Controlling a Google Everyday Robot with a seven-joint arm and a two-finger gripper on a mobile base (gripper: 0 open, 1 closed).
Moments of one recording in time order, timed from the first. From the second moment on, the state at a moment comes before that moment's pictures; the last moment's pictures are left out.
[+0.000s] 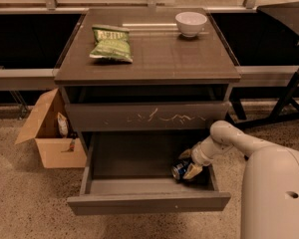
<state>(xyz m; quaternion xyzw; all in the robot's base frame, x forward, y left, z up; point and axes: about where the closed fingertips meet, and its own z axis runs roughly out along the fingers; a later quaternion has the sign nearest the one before) 0.625 -0.180 0.383 -0.72 0.65 0.17 0.20</state>
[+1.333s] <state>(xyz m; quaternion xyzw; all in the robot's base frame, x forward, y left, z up) 0.577 -0.227 0.530 -0.74 0.56 0.13 0.34</state>
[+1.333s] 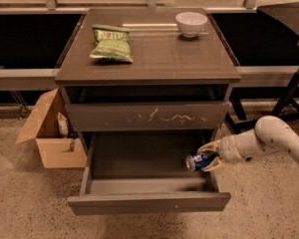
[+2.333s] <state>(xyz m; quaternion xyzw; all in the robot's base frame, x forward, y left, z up) 0.577 -0.180 0.628 -0.74 0.55 0.09 0.38</state>
